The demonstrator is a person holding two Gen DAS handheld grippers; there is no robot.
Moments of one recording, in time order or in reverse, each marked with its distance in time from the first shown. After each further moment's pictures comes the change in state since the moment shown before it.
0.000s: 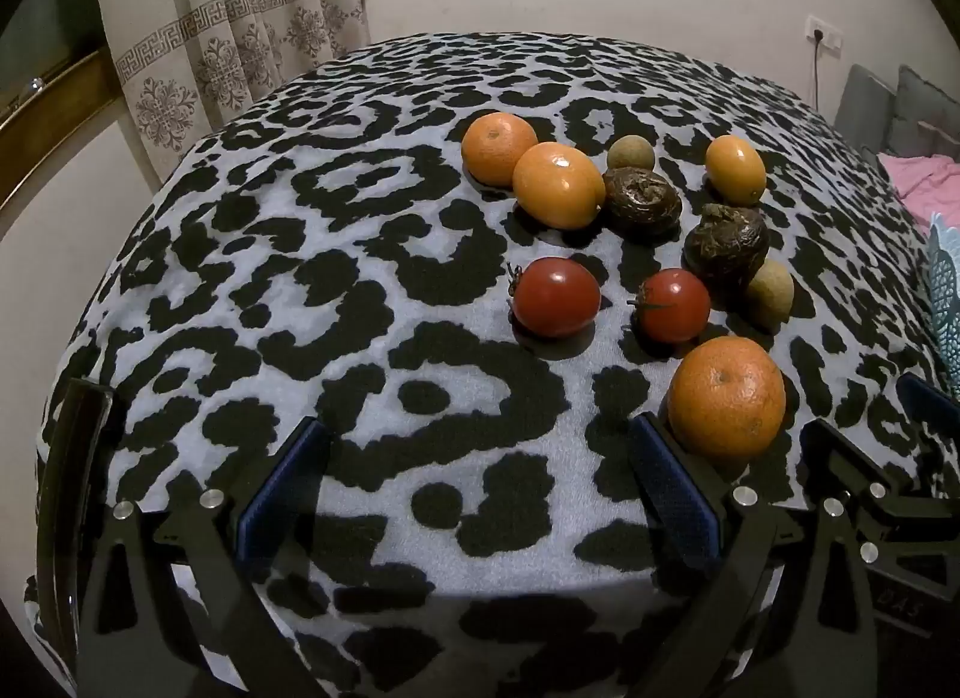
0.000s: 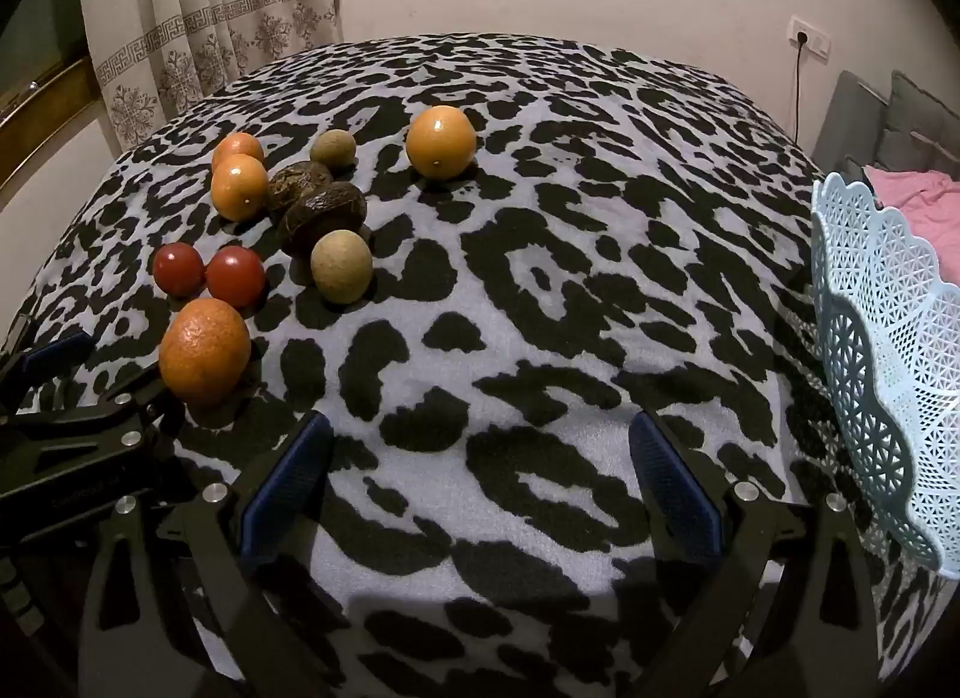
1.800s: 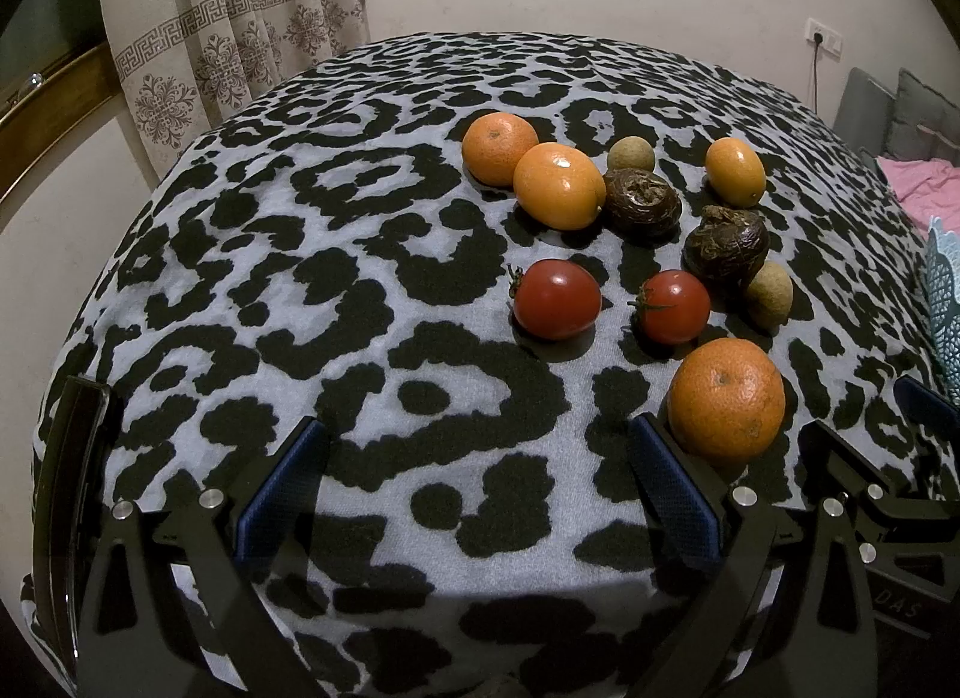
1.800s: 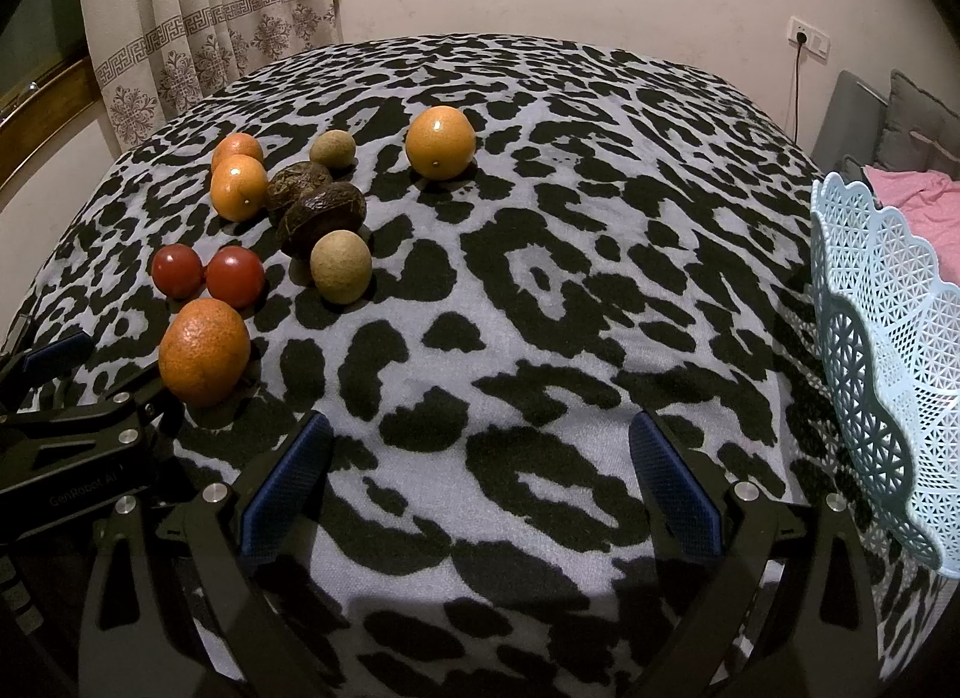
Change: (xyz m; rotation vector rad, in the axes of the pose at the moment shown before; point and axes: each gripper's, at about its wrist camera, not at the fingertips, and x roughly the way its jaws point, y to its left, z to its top) left arm 0.000 0.000 0.000 -0.002 -0.001 -0.002; right arm 0.000 0.000 0.000 0.002 -0.002 0.002
